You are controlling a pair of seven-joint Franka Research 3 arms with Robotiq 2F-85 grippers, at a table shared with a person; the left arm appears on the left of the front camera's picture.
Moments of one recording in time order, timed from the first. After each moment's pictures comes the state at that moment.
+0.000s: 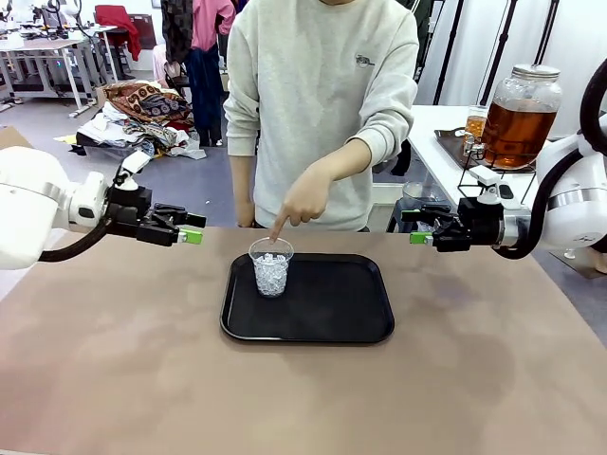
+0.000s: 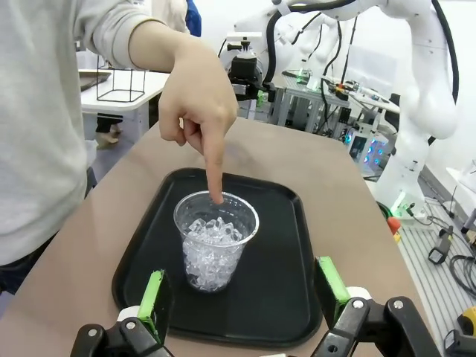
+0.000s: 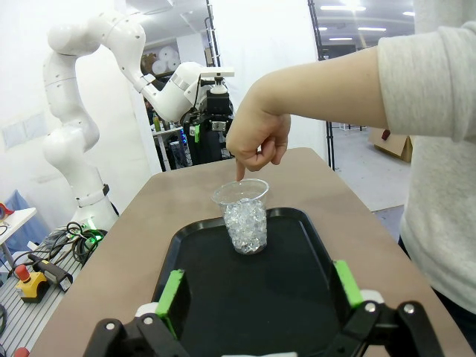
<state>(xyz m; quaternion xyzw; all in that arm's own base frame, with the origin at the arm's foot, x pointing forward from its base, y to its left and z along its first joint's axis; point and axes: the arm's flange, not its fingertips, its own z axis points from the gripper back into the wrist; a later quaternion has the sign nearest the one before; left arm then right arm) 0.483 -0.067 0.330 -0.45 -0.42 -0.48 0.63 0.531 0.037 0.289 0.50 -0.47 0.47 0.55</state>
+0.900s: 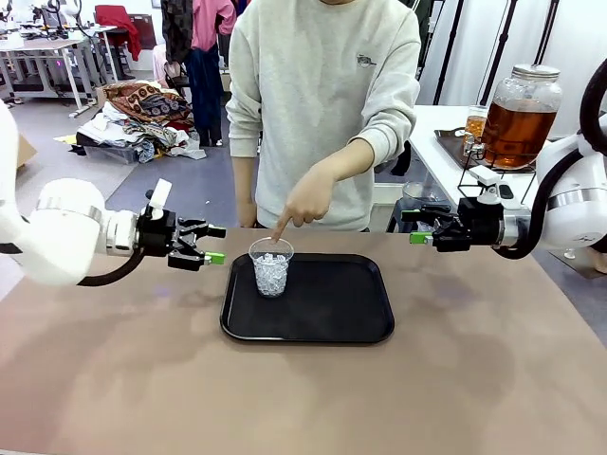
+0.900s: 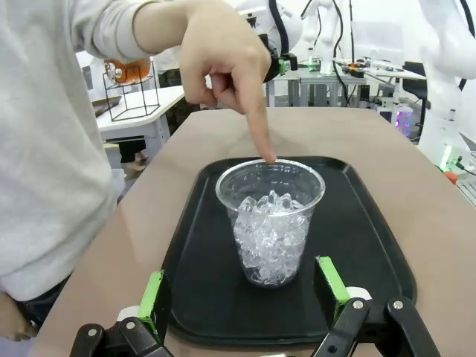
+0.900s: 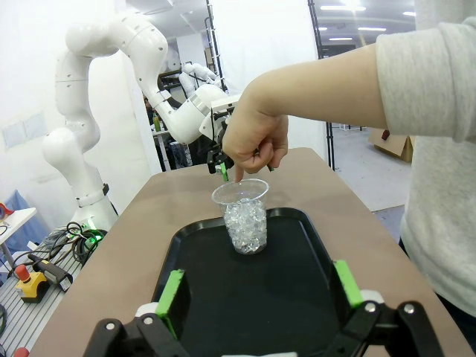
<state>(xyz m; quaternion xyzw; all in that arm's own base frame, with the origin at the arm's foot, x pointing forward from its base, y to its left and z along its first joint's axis) 0.520 -0.096 0.254 -0.39 -0.50 -0.53 0.57 0.531 0.037 0.289 0.50 -0.47 0.47 0.55</state>
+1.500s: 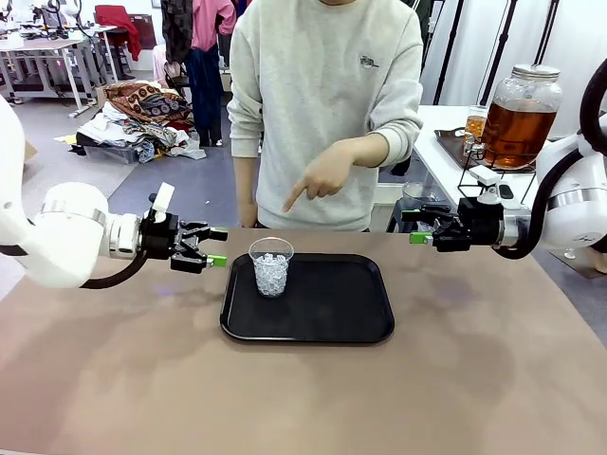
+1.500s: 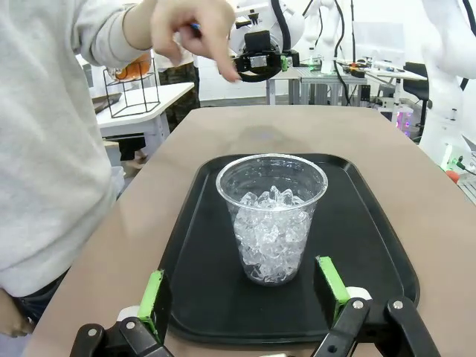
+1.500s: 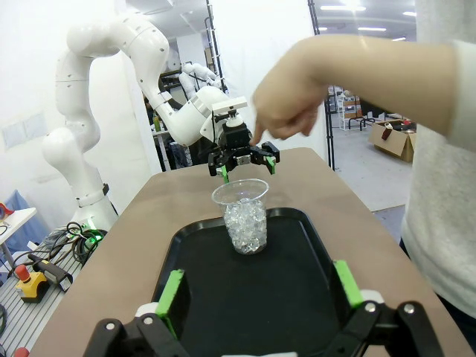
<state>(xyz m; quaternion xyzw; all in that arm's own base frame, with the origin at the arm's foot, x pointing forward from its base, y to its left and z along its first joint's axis) 0.521 -0.097 0.251 -0.40 -0.49 -0.53 0.57 0.531 0.037 0.289 0.50 -0.47 0.47 0.55</state>
